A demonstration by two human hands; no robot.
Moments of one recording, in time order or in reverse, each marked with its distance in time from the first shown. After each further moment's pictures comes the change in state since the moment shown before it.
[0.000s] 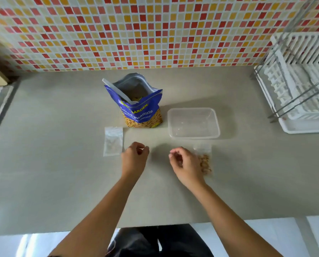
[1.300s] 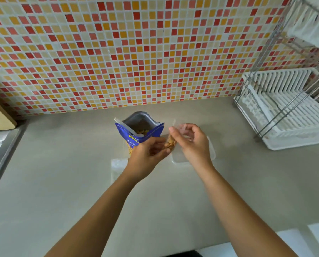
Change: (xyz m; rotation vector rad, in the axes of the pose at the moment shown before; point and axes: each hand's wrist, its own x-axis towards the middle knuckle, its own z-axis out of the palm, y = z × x) left_hand 0.007 0.086 -0.088 -0.194 -0.386 0.489; right_hand 0.064 -0.131 -0.051 0.618 0.290 0.069
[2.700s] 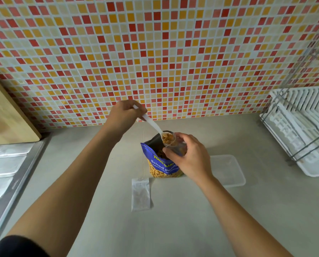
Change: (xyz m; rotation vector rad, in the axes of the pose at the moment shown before) left_hand 0.087 0.052 -0.139 0.045 0.323 -0.098; right_hand 0.028 0.000 0.067 -0.632 -0.107 -0.336
